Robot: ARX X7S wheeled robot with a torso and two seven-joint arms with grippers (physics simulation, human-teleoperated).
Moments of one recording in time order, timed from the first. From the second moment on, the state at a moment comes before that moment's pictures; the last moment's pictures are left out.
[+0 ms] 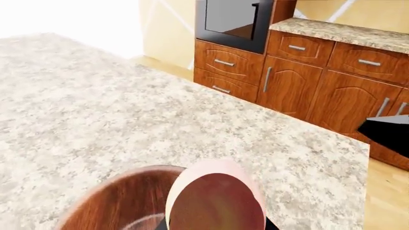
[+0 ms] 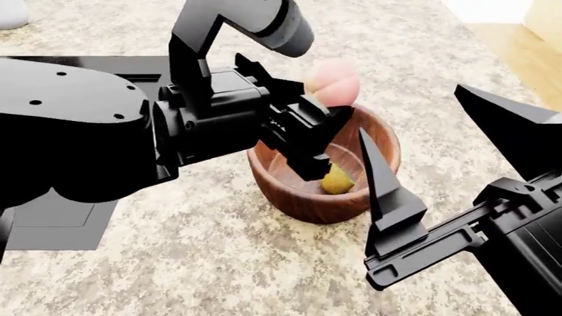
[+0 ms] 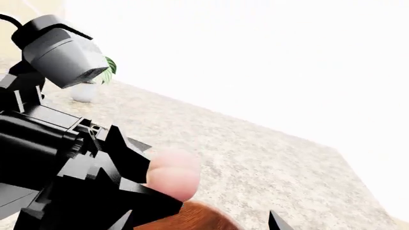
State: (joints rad) left arm -1.48 -0.52 0.69 0.25 -1.77 -0.99 -0.41; right arm 1.14 0.91 -0.15 -1.03 2.08 0.94 1.19
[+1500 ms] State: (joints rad) left arm -1.30 -0.80 0.47 0.45 -1.64 -0.75 -0.54; right arm 1.49 0.75 -0.32 -0.68 2.06 1.13 1.29
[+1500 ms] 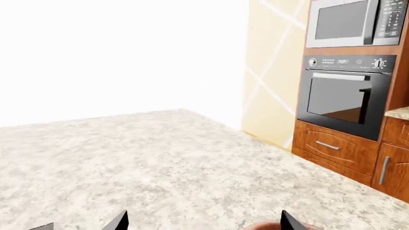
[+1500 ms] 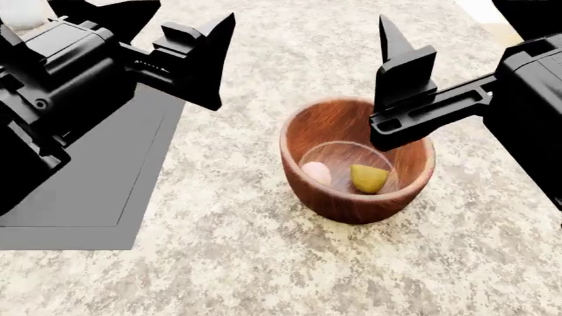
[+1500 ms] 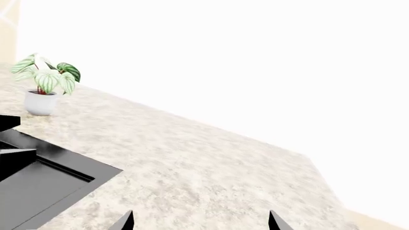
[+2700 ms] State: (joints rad) left arm -1.33 -0.85 0.48 0.42 -1.53 -0.78 -0.52; right arm 1.61 0.74 -0.45 -0.56 2.06 1.17 1.26
